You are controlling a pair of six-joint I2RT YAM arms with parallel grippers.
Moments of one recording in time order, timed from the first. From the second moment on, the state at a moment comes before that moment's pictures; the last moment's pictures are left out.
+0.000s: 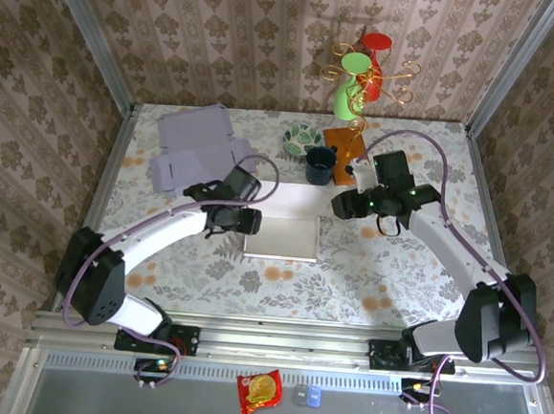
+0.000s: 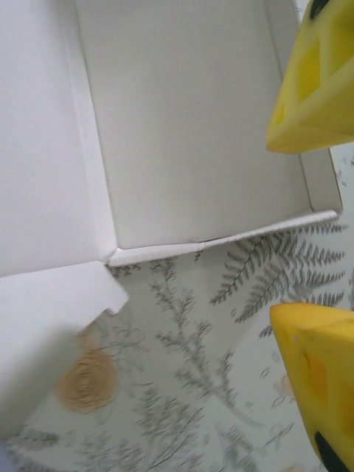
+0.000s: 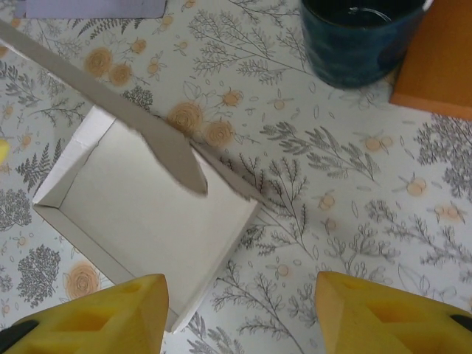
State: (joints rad) left arm -0.67 1.44 1.05 -0.71 -0.06 -0.36; right arm 0.30 1.41 1.11 -0.62 -0.32 -0.04
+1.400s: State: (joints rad) left arm -0.43 1.66 1.37 -0.82 0.31 0.23; right arm 0.37 1.65 1.36 -0.77 -0.27 -0.13
